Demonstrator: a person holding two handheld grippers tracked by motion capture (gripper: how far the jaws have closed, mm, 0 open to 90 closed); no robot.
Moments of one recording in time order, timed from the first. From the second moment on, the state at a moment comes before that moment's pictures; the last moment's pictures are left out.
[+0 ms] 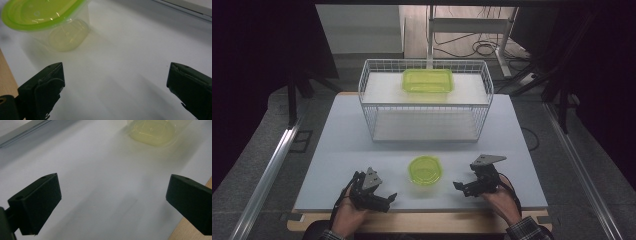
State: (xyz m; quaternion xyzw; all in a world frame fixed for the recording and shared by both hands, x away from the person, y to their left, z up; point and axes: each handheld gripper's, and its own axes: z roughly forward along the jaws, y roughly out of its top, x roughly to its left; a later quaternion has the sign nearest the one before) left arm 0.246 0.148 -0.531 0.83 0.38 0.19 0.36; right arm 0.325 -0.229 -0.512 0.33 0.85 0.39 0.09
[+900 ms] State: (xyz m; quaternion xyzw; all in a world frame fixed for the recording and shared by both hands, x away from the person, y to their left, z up) left arm 0.246 0.150 -0.533 0.84 0.38 0.19 0.35; right arm 0.358 -0.191 -0.469 0.38 0.81 0.44 -0.02
